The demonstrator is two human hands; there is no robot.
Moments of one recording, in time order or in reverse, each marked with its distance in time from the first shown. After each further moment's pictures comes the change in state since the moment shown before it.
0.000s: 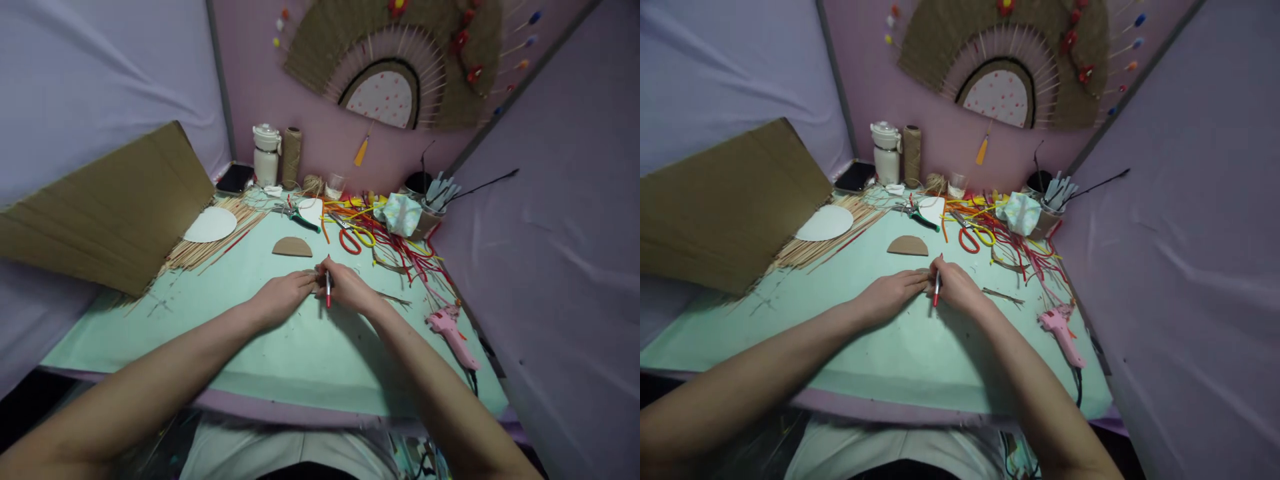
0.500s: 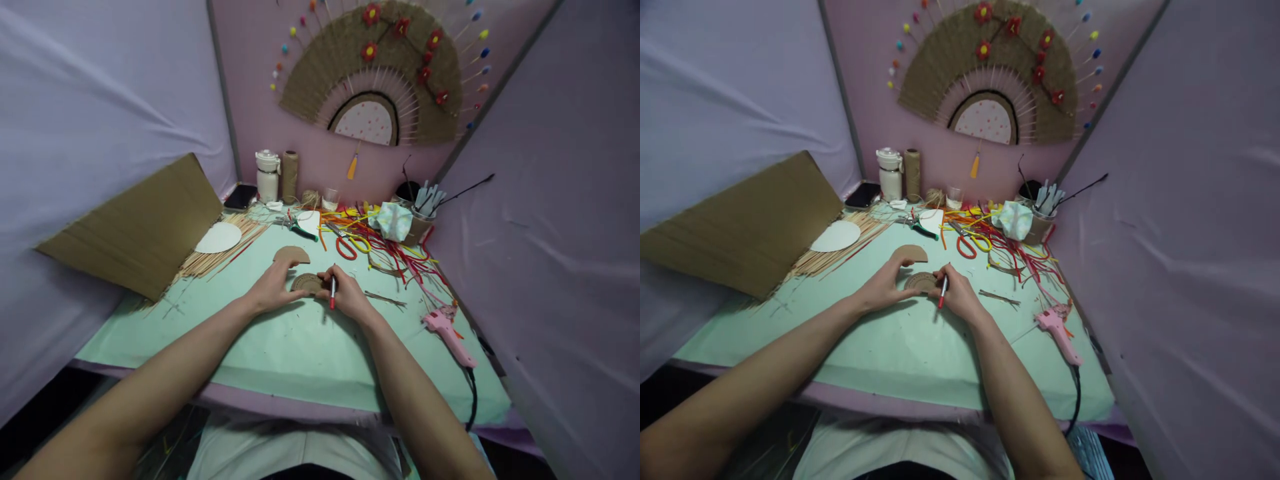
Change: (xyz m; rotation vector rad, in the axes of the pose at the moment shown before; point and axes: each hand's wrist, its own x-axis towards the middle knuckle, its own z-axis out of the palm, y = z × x) left_hand 0.003 -0.014 -0.014 -0.224 0.257 -0.312; right_hand -0.021 0.014 0.016 0.362 0.188 0.041
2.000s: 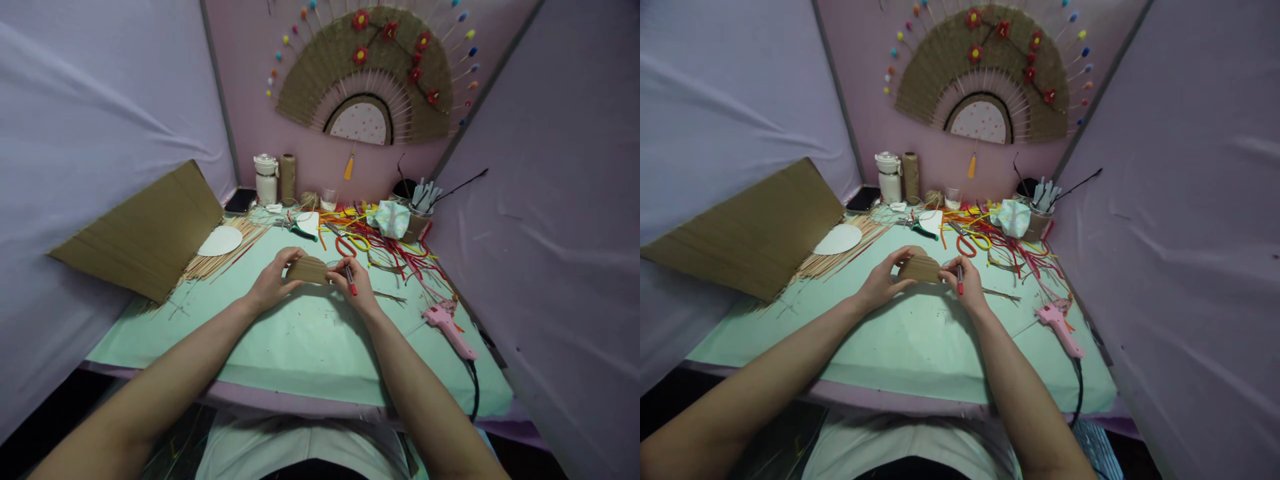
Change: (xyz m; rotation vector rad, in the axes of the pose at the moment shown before) left_hand -0.002 -0.006 0.000 -0.185 0.163 0.217; right_hand 0.005 -0.002 -0.001 0.397 0.299 0.014
